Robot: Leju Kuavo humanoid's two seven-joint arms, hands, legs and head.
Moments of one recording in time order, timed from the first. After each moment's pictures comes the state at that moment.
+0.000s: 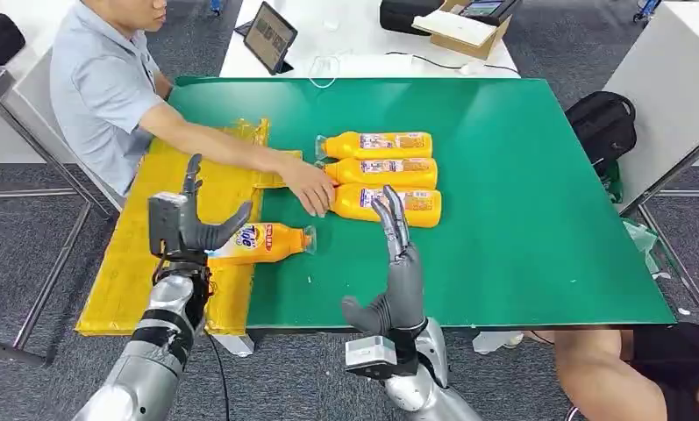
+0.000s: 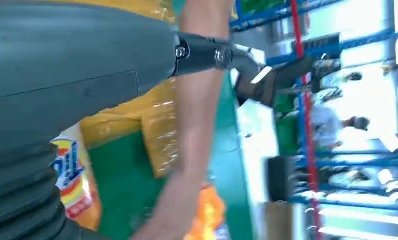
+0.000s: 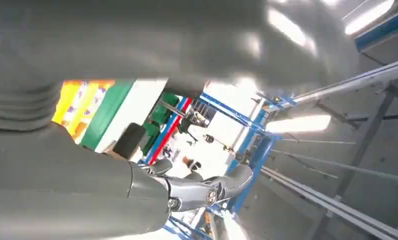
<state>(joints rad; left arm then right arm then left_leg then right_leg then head) -0.48 -0.21 0.03 -0.91 -0.19 0.22 -0.59 -0.15 0.10 0.47 -1.44 0.43 -0.69 -0.69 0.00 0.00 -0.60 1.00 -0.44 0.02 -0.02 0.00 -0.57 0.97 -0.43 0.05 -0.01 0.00</state>
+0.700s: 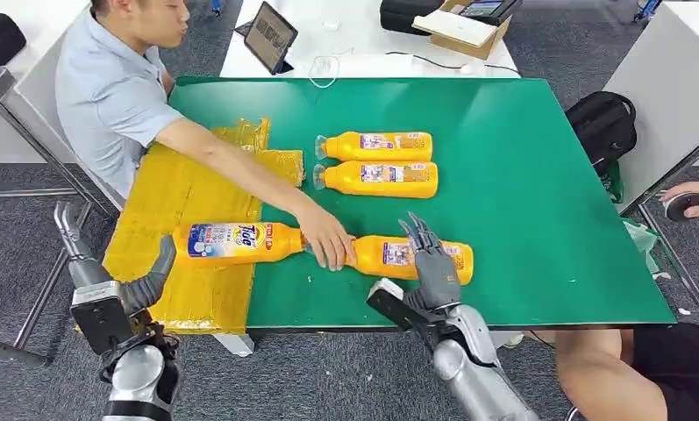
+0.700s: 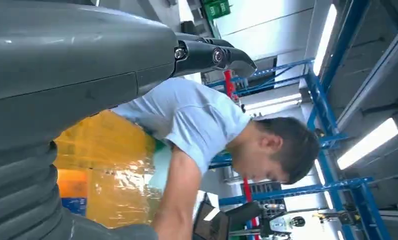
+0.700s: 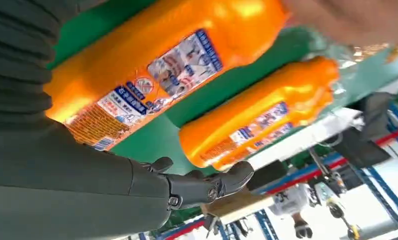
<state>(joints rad) -0.07 -0.21 -0.04 -1.51 -0.32 0.69 -0.65 -0.28 0.01 0.24 -0.97 0.78 -0.47 -0.37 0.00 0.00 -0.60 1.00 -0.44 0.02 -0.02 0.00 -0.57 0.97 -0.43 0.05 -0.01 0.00</state>
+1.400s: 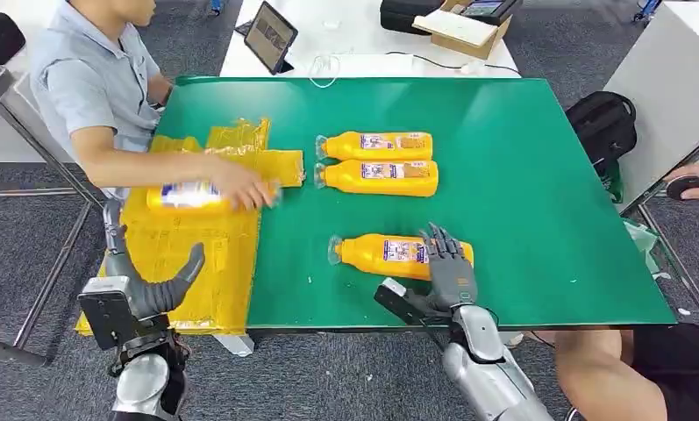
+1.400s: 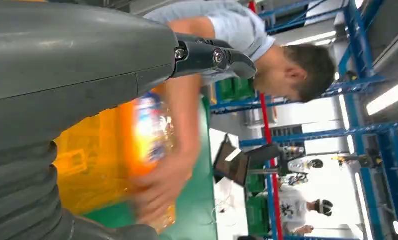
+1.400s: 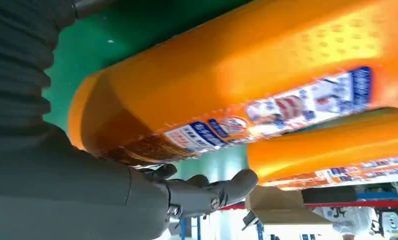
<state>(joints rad) -0.02 -0.20 -0.10 -1.56 -0.28 0.52 -0.49 -0.30 -0.03 0.21 -0.86 1.06 -0.49 -0.10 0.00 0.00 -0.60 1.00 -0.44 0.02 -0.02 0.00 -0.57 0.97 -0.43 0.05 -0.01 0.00</state>
